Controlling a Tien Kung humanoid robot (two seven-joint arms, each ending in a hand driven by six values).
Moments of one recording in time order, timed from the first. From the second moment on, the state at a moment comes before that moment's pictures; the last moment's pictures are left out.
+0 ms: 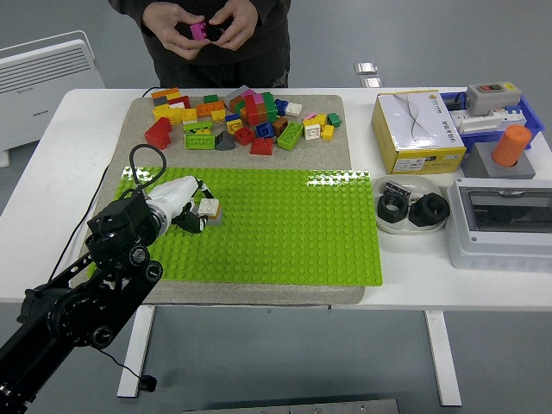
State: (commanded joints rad) left arm -0.52 0.07 -1.00 -1.19 2.06 -0.23 0.50; right arm 0.03 -0.10 2.15 0.18 -2.05 0.11 -0.15
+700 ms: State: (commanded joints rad) left arm -0.52 0.07 -1.00 -1.20 2.08 -0.22 0.51; right arm 0.03 -0.10 2.15 0.18 -2.05 0.11 -0.15
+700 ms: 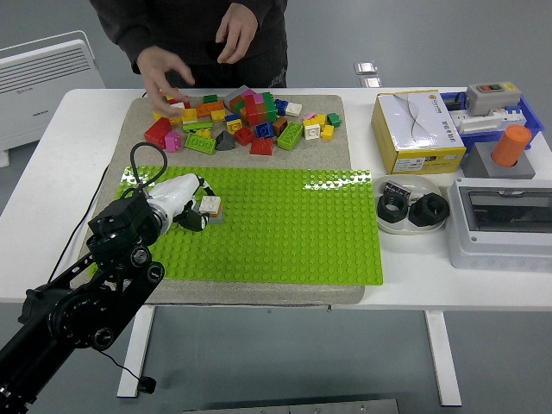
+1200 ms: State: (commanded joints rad) left arm -0.51 0.06 -1.00 -1.18 2.08 -0.20 0.51; right arm 0.03 -0.10 2.14 0.18 -2.04 0.11 -0.16
